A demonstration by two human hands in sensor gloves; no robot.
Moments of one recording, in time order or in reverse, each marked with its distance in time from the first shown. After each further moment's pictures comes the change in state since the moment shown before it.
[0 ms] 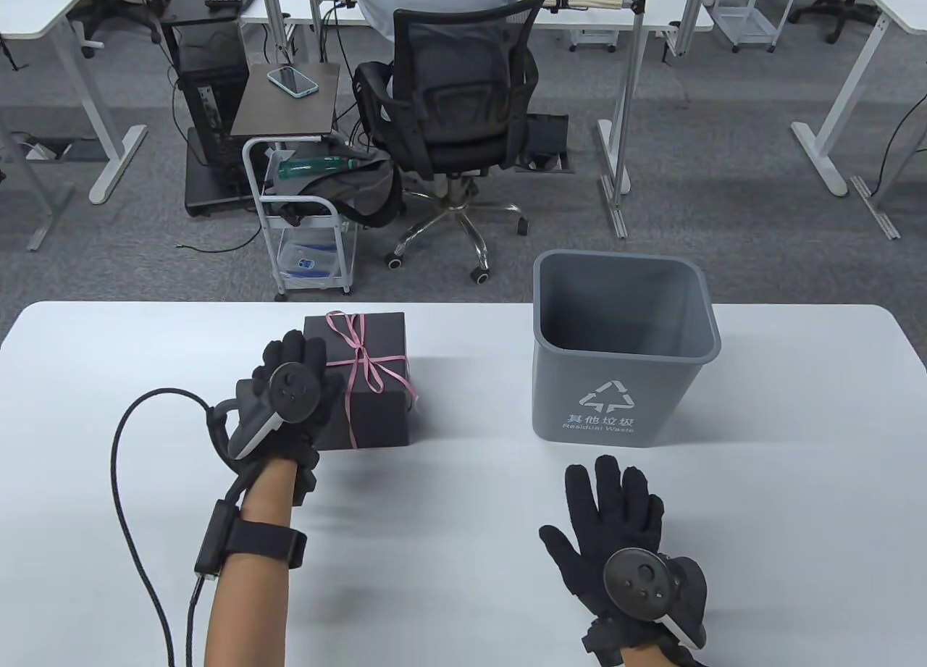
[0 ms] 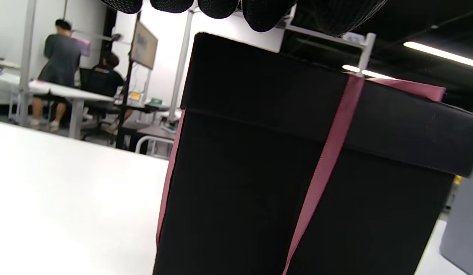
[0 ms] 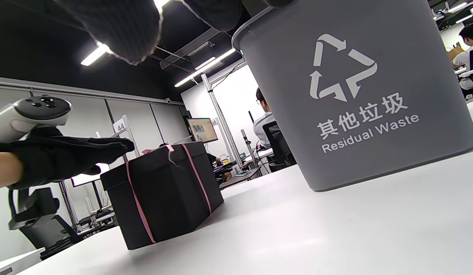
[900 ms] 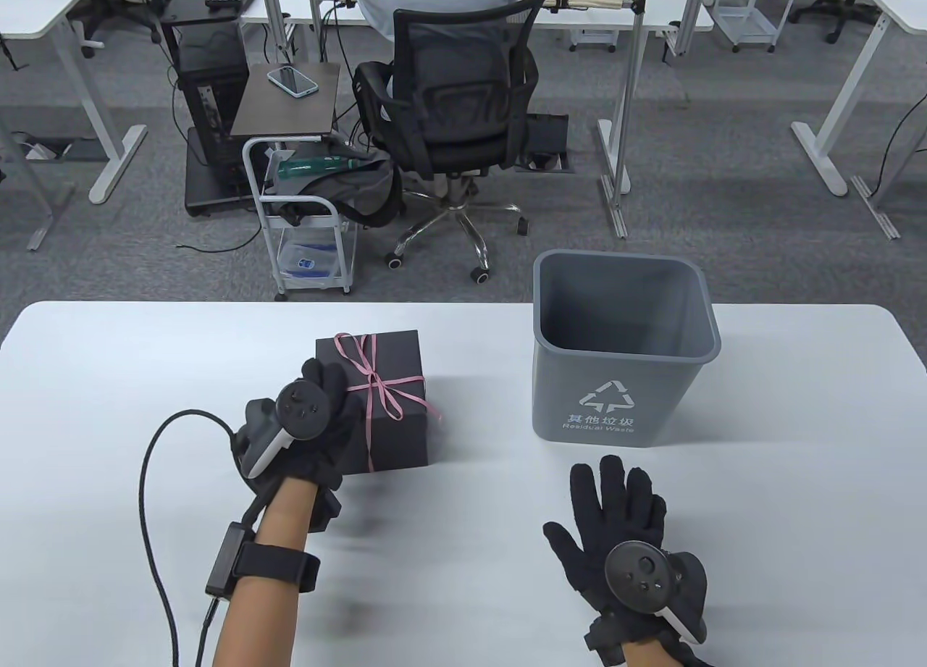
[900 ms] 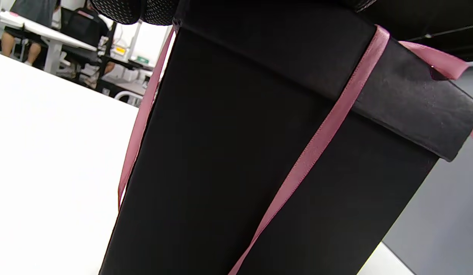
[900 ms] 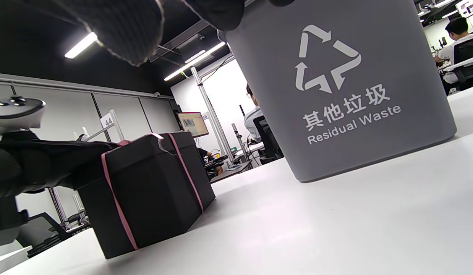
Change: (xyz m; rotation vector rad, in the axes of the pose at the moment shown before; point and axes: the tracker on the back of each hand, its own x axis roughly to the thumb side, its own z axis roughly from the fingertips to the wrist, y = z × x) left_hand 0.034 -0.019 0.045 -0.093 -0.068 0.127; right_hand -0.009 0.004 -0.004 0.030 0.045 0.007
